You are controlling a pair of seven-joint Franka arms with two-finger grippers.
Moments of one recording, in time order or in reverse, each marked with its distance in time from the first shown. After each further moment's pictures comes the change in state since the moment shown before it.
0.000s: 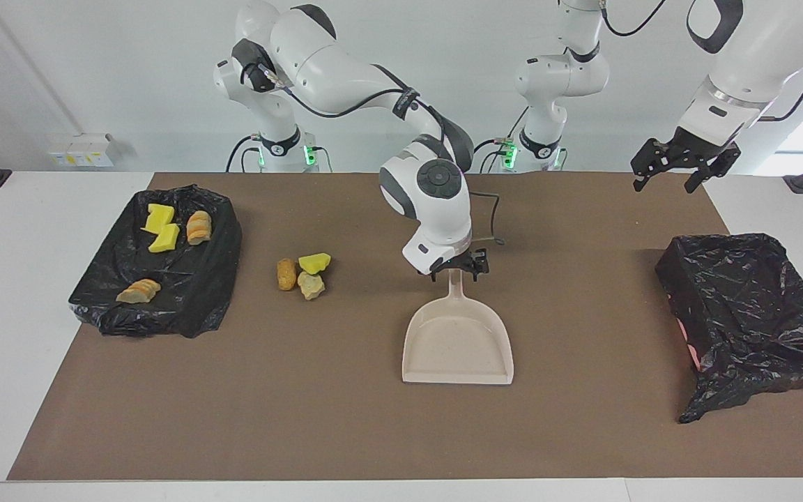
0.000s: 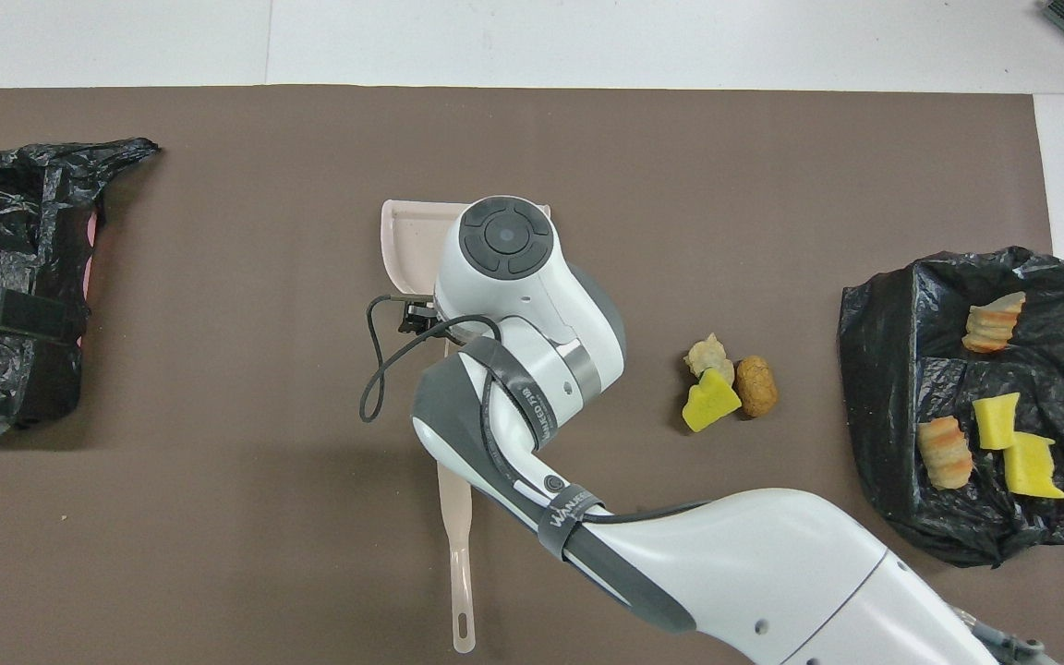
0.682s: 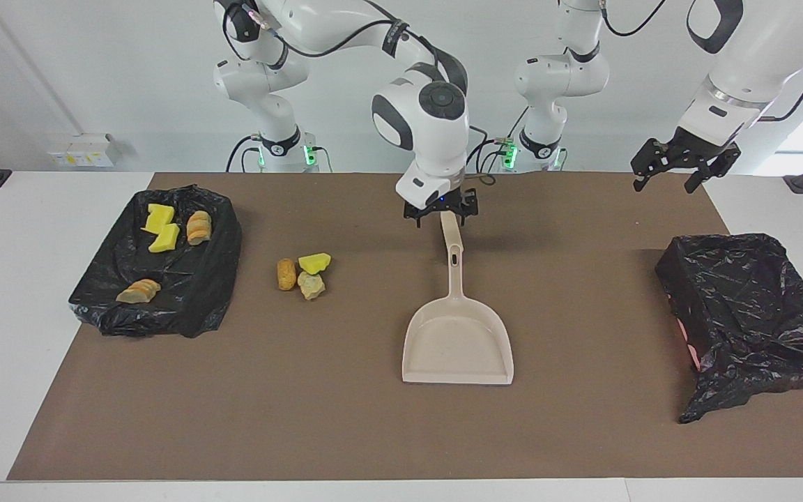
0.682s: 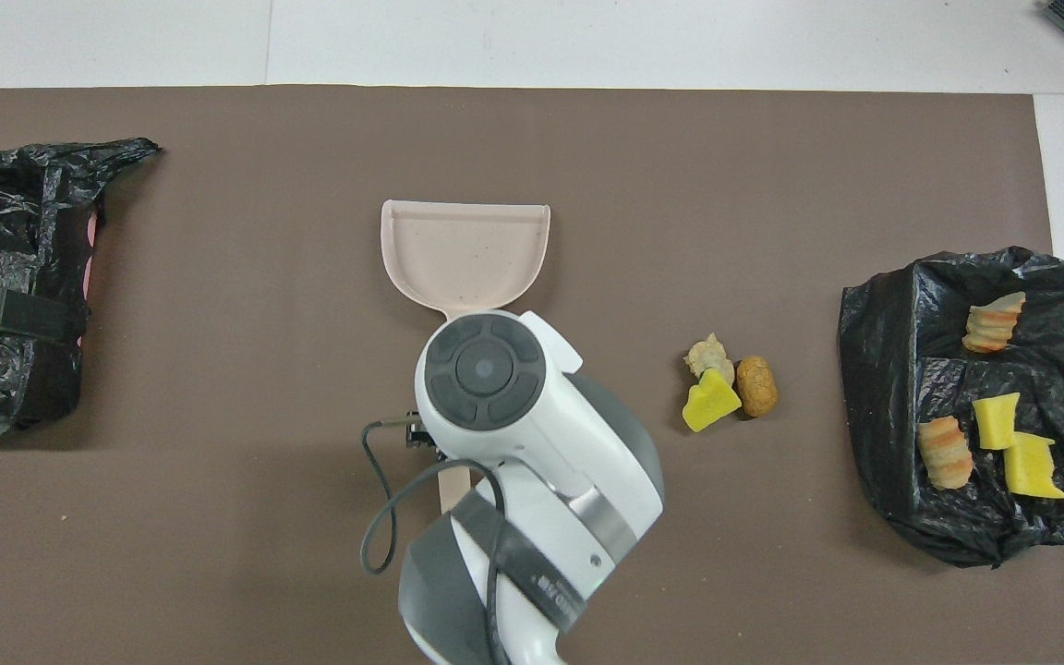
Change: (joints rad) left arm 0.000 0.000 0.000 0.000 0.000 0.000 0.000; right arm 0.037 -0.384 0.042 -0.358 0.020 -0.133 -0.003
